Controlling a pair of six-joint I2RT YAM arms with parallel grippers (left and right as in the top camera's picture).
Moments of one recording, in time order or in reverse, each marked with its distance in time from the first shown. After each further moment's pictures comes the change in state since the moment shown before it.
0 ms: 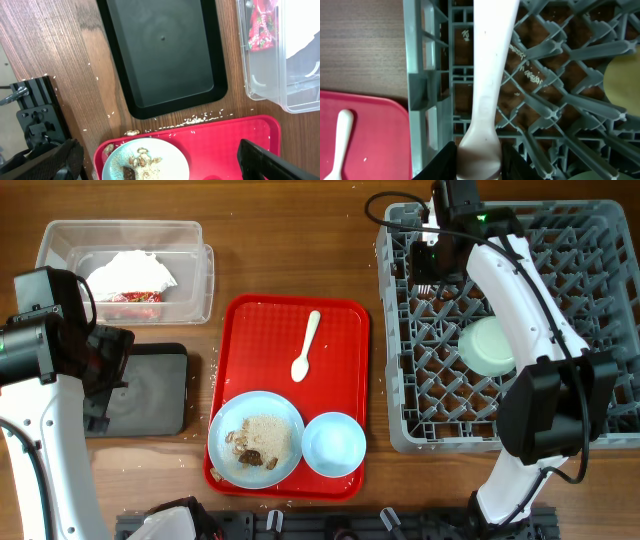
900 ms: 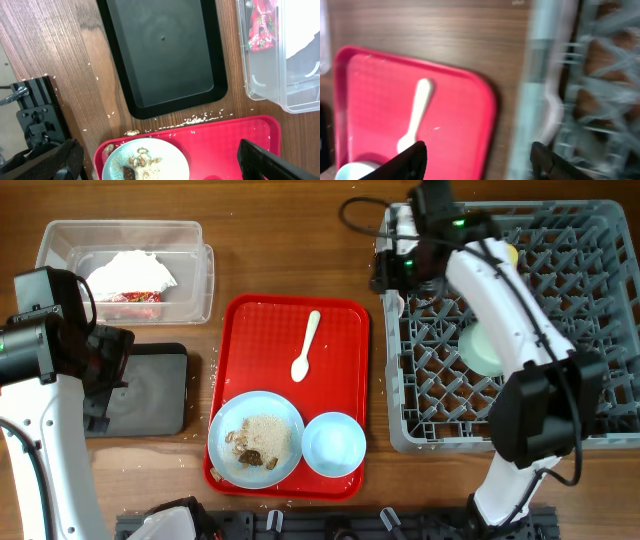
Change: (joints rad) left arm 0.000 0.000 0.000 0.000 0.000 0.000; right arm 0.124 0.000 0.000 -0.003 -0.226 0.079
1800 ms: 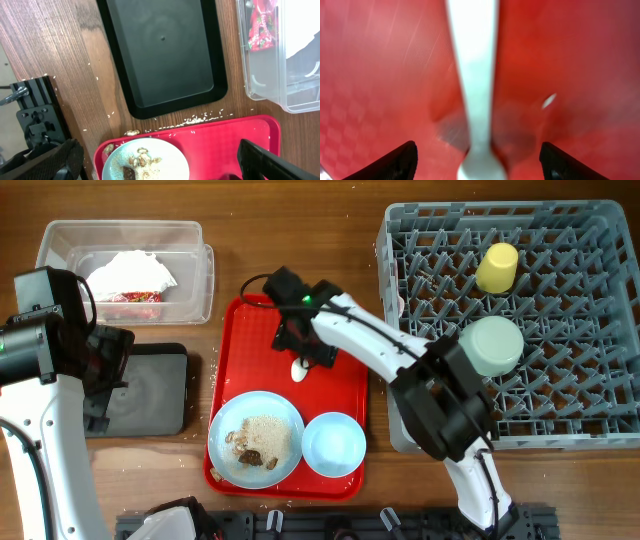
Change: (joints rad) left arm 0.000 0.000 0.000 0.000 0.000 0.000; right arm 0.434 0.260 -0.036 0.121 0.185 0.820
